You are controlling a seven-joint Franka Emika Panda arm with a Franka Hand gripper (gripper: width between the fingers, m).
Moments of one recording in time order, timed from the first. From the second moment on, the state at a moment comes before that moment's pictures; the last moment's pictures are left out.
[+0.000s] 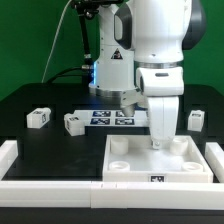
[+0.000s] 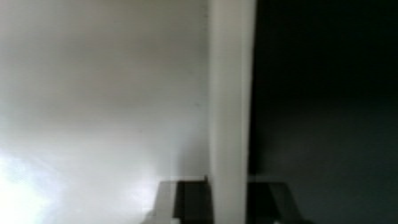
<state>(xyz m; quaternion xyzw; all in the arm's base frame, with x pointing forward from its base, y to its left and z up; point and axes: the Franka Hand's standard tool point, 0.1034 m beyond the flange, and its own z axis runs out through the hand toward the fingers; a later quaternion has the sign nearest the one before) 0.494 0.073 0.008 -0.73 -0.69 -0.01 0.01</state>
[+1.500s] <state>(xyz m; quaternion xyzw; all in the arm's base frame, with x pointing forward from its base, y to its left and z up) 0.499 0.087 0.007 -0.75 -0.66 0.01 0.01</state>
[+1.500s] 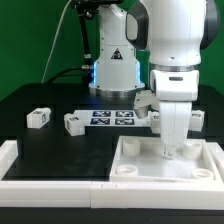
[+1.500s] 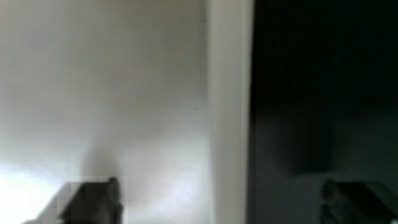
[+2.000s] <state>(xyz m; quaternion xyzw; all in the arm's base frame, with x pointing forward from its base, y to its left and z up) 0.499 0.086 0.008 -0.75 -0.66 0.01 0.01</state>
